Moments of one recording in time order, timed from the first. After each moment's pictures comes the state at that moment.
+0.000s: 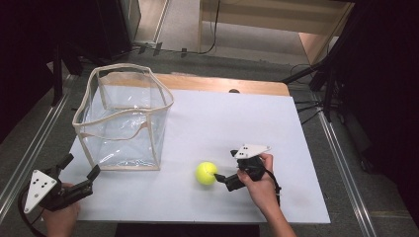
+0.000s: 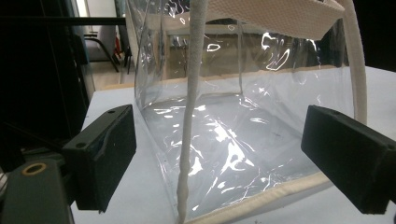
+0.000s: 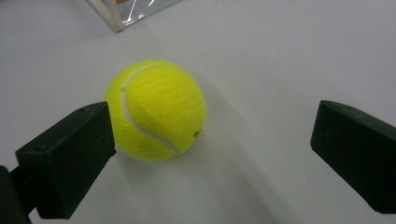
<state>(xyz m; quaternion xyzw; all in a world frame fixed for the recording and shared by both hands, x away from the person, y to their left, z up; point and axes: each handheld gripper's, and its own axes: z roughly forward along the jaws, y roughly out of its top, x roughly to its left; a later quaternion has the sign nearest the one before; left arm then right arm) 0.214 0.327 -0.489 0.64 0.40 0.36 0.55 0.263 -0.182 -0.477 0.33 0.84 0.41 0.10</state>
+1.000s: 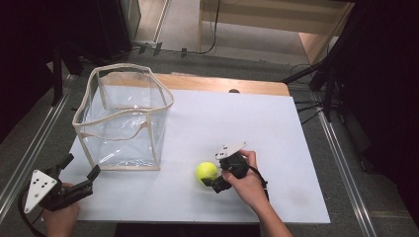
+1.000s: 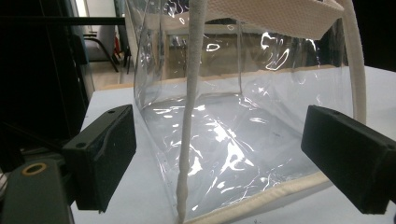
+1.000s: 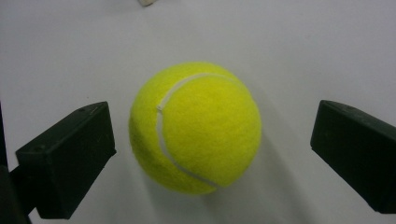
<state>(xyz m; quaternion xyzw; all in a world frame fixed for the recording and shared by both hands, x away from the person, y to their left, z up) 0.214 0.327 -0.489 0.64 0.40 0.36 0.55 0.276 -0.143 -0.483 0.29 0.88 0.36 0.05</state>
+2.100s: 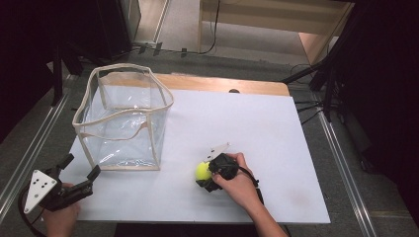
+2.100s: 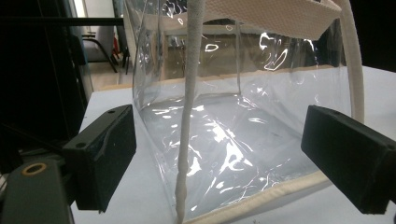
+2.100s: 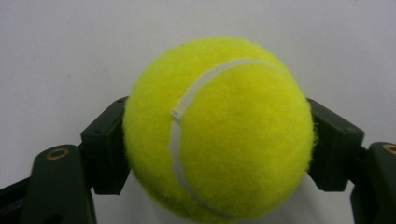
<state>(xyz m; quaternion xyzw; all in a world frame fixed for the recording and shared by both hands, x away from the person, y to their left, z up) 0.214 0.326 -0.489 0.64 0.40 0.36 0.55 0.282 -0.118 -0.495 0.29 0.91 0.29 0.03</state>
